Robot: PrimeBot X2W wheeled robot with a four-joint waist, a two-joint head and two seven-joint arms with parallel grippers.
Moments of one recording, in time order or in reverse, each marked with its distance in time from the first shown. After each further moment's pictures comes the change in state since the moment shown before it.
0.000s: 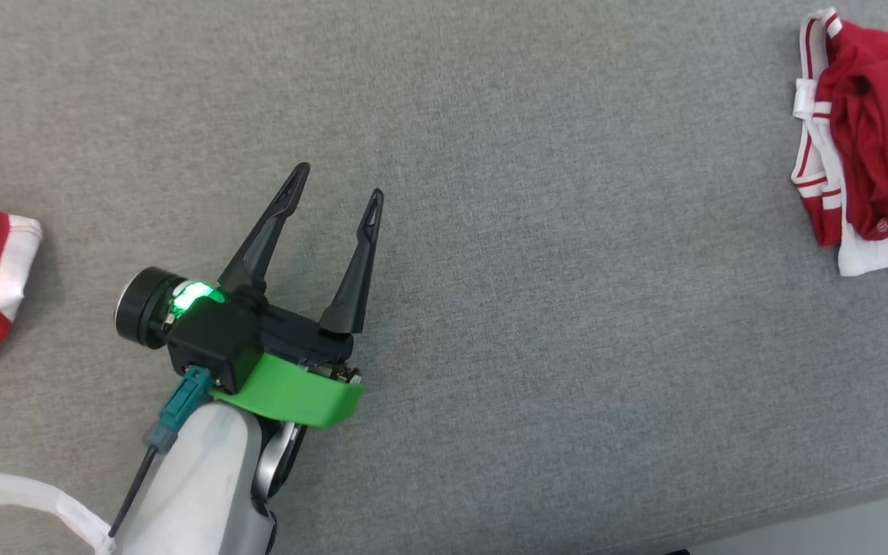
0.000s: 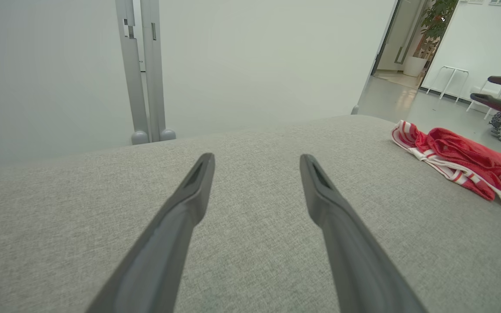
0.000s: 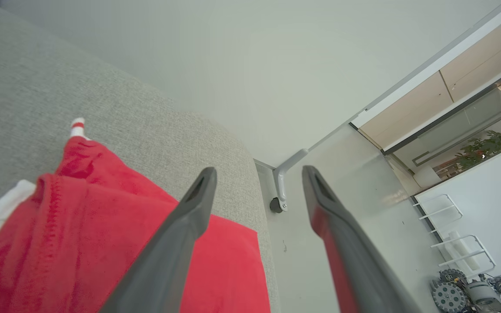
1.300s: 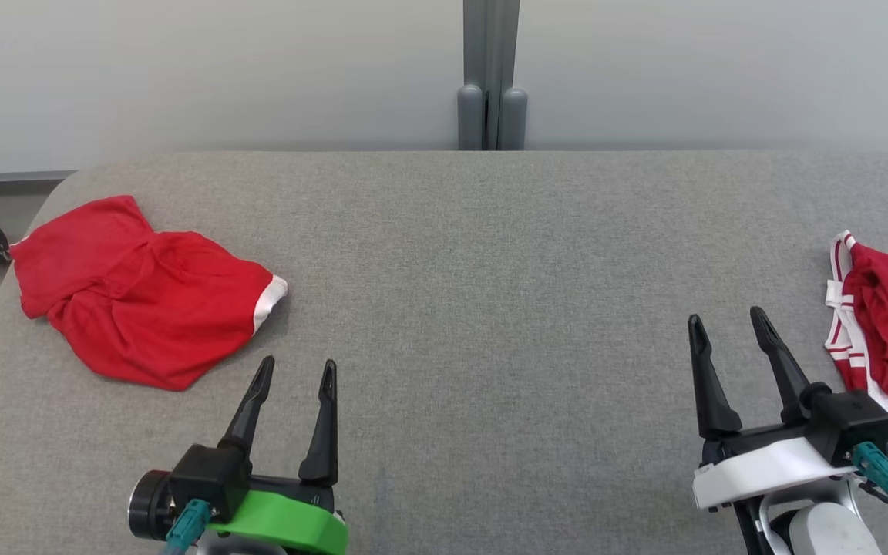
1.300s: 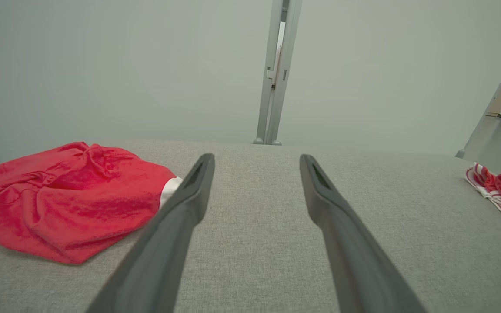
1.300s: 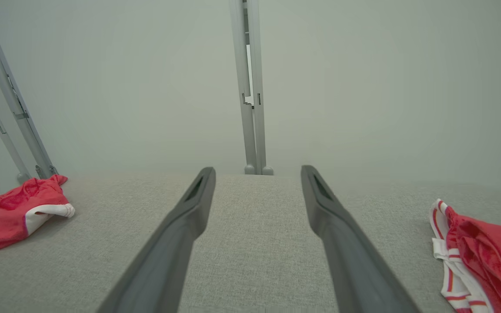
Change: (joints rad) left arm 0.338 -0.064 0.106 0.094 -0.055 0.076 0.000; right arm 0.668 0.456 0.197 -0.523 0.358 0.000 0.000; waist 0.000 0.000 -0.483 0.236
